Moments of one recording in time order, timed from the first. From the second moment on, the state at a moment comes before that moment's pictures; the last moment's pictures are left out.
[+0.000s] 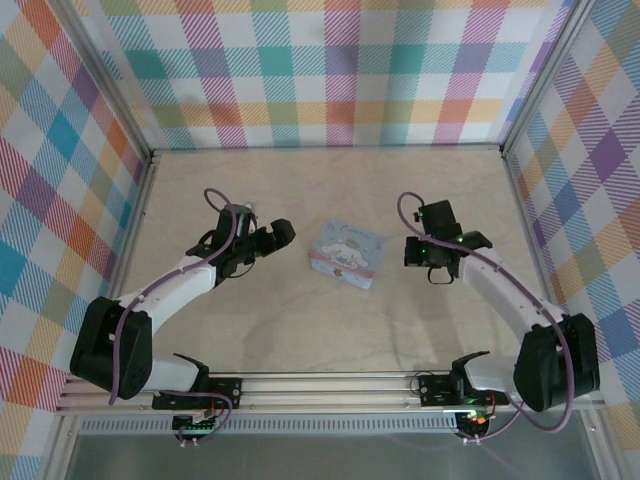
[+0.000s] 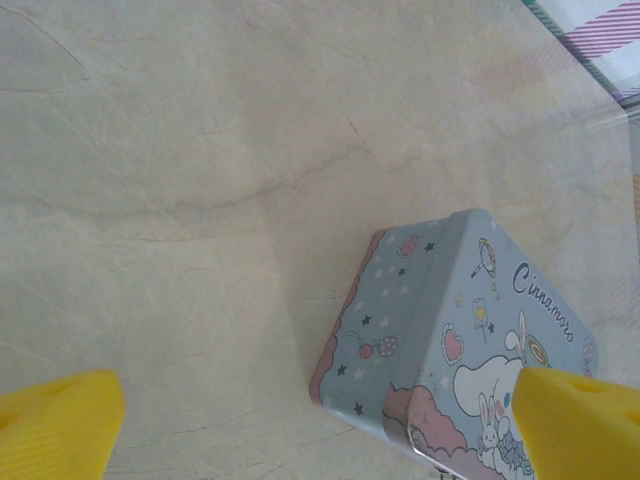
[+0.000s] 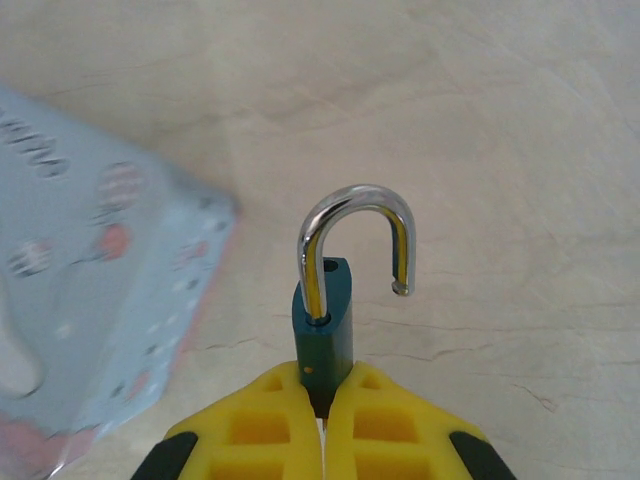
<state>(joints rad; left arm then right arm) -0.38 1.36 0.79 -0.14 0.15 -0.77 0.31 1.29 0.90 -0.65 0.02 0.33</state>
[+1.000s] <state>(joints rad) -0.38 1.31 0.76 -0.17 0.13 -0.77 0.14 1.61 0.88 -0.49 -0.13 0.47</state>
